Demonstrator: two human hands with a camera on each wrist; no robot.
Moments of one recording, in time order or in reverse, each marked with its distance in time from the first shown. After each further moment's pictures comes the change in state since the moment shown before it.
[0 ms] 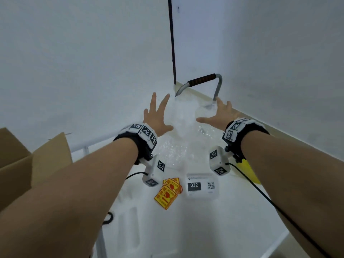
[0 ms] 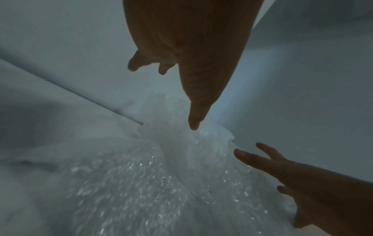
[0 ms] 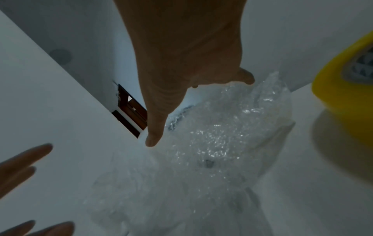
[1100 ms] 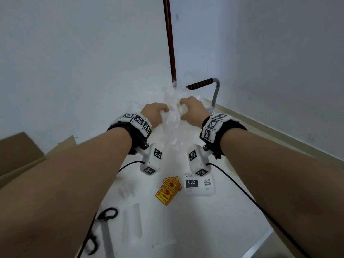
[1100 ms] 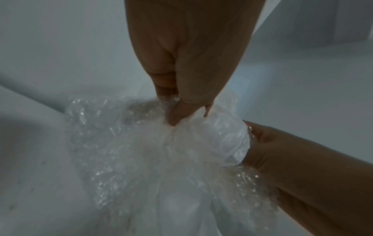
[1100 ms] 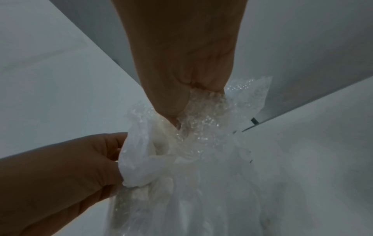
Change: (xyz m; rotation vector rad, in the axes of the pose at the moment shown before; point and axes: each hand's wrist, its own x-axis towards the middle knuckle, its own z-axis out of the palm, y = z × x) left_hand -0.005 0.024 -0.050 0.088 -0.015 0.104; right_hand -0.041 -0.079 -0.019 0.161 0.007 -0.412
